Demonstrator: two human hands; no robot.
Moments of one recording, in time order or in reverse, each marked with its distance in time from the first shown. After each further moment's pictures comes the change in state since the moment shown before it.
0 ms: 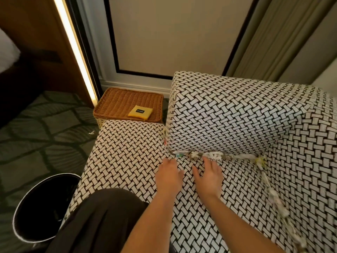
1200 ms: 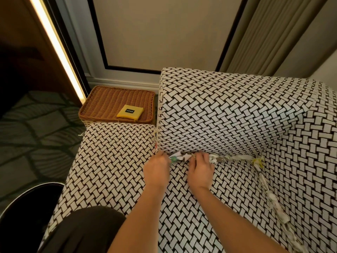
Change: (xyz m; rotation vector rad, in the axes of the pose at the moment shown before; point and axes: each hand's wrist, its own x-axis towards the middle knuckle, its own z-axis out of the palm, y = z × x) left_hand 0.046 -0.001 0.001 0.194 0.259 0.215; right_hand 0.045 -0.006 0.024 0.160 0.099 0.018
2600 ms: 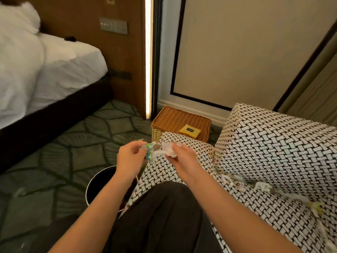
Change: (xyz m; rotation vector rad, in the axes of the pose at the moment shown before) left_hand -0.114 -0.162 -0.204 -0.963 0.436 -0.508; right_hand -0.101 -0.266 -0.075 1.259 -0.875 0.468
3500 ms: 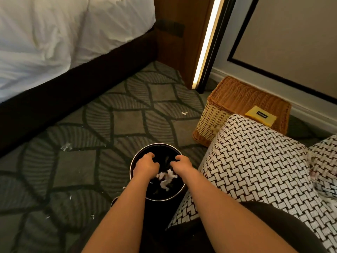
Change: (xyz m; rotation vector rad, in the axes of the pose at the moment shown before) left_hand 0.111 -0.218 -0.093 0.677 -0.144 -0.491; right_hand 0.171 0.216 0.098 -1.054 -0.135 0.272
